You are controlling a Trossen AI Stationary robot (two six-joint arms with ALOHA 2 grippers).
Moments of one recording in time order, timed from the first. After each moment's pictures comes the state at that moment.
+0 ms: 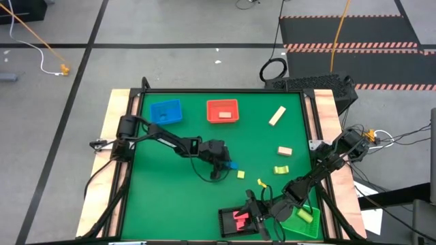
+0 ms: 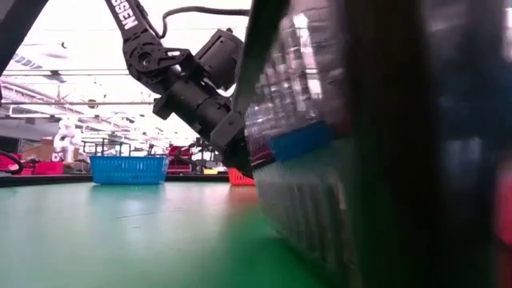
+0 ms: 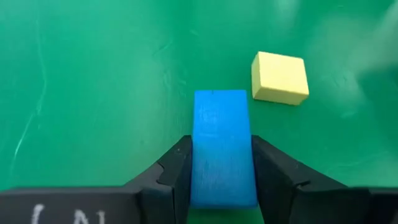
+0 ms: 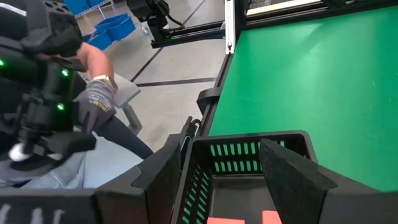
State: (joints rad) left arm -0.03 2.02 0.98 0.34 0.16 -0.06; right arm 0.73 1.73 0.80 0.60 0.31 0.46
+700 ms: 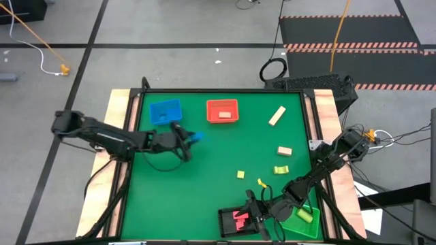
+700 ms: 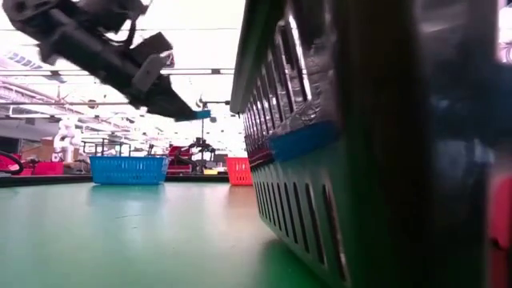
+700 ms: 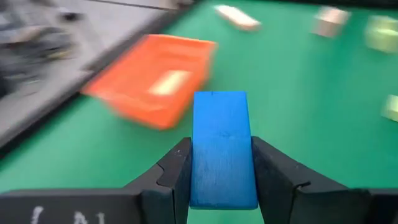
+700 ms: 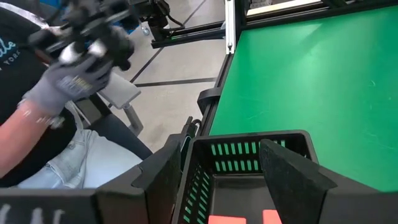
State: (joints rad) left arm -0.06 1.20 0.43 0.26 -0.49 -0.18; right arm 0.73 1.73 0.80 0.61 0.31 0.46
